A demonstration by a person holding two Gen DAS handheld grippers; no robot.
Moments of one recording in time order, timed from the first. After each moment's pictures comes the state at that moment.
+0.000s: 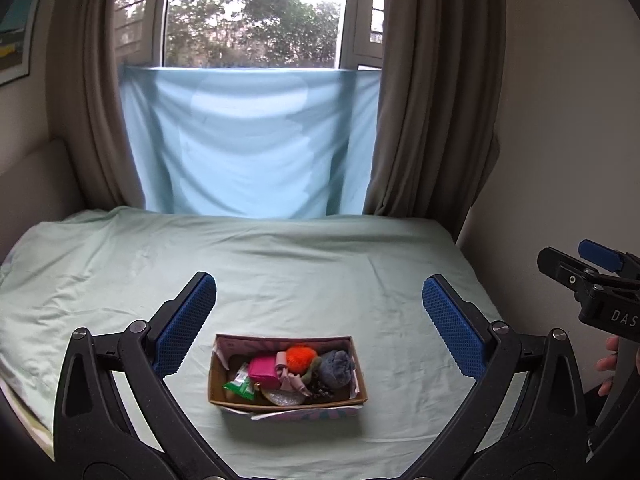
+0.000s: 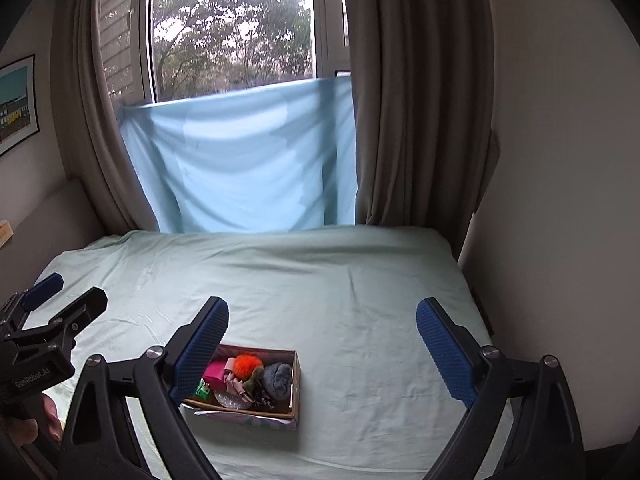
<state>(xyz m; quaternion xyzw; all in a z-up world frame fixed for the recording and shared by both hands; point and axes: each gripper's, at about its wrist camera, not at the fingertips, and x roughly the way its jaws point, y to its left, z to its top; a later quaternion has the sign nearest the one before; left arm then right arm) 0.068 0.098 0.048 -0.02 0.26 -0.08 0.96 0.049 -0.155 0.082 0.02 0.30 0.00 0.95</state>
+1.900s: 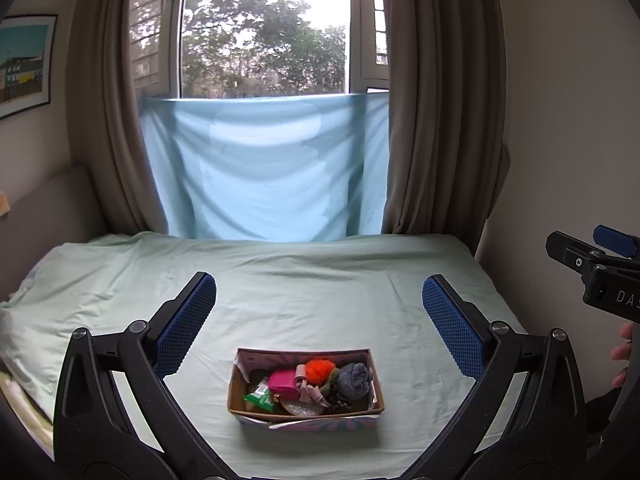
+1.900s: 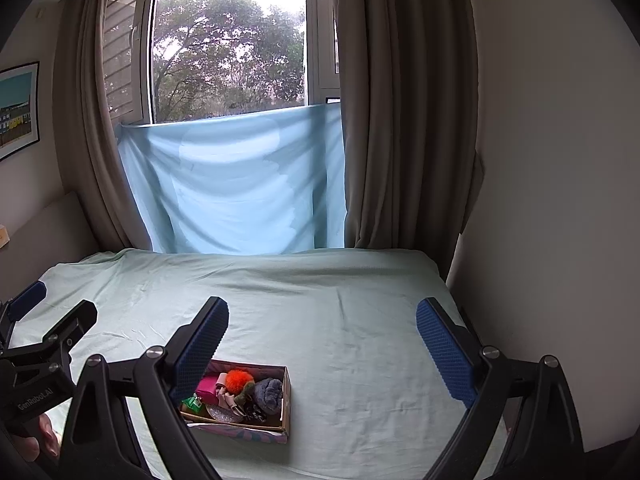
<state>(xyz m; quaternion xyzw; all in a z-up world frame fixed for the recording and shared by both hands) 0.028 0.087 0.051 0.01 0.21 -0.05 0.98 0.019 -0.164 0.087 0.02 0.26 -0.02 0.96</state>
